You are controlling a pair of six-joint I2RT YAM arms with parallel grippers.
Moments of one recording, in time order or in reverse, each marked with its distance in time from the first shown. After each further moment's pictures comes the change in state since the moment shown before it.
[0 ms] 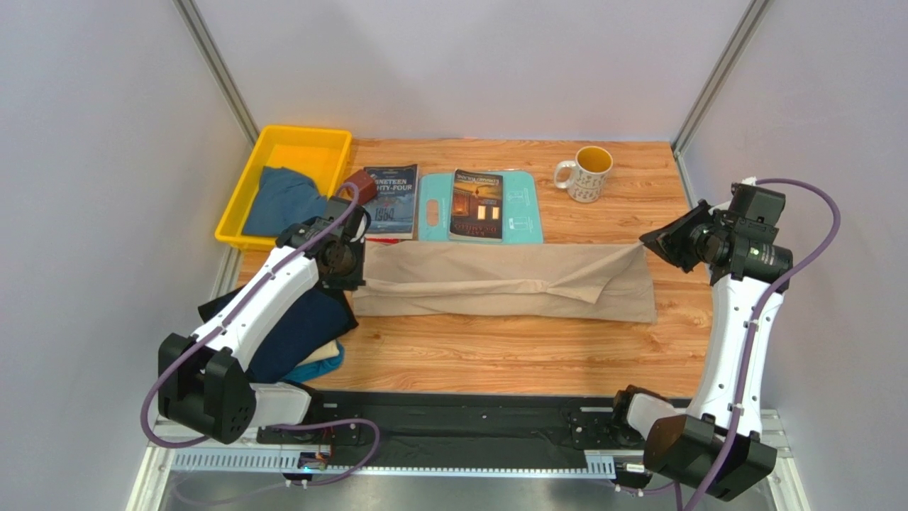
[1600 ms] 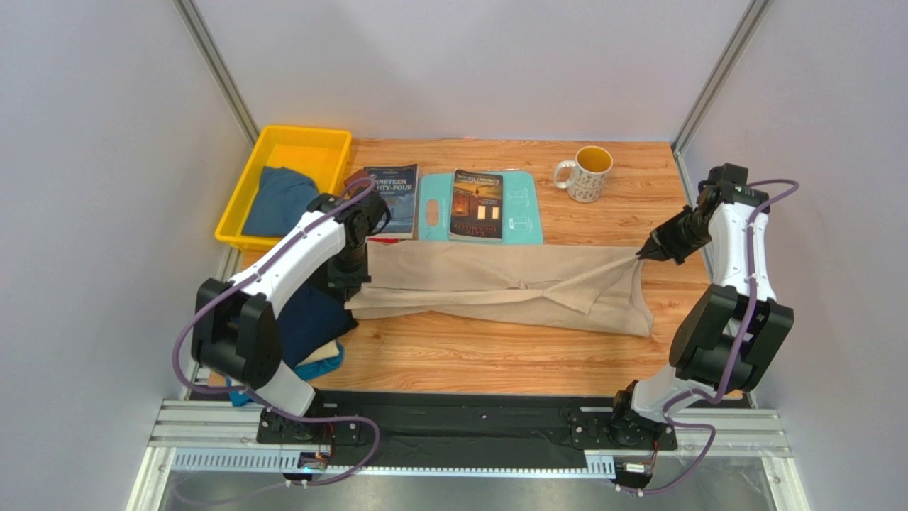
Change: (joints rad) left arm -0.042 0.229 0.178 -0.318 -0.114 -0.217; right arm -0.001 0.467 0.097 -0.129 0.159 0.041
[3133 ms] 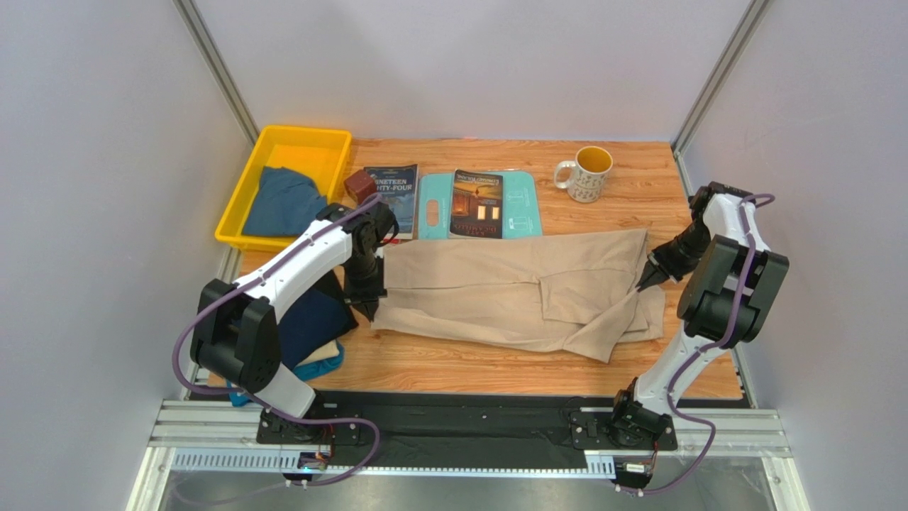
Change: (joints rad) left arm -0.055 0.026 -0.045 0.009 0.271 -0.027; right arm -0.037 0.330 0.078 -0.171 0.103 -0.018
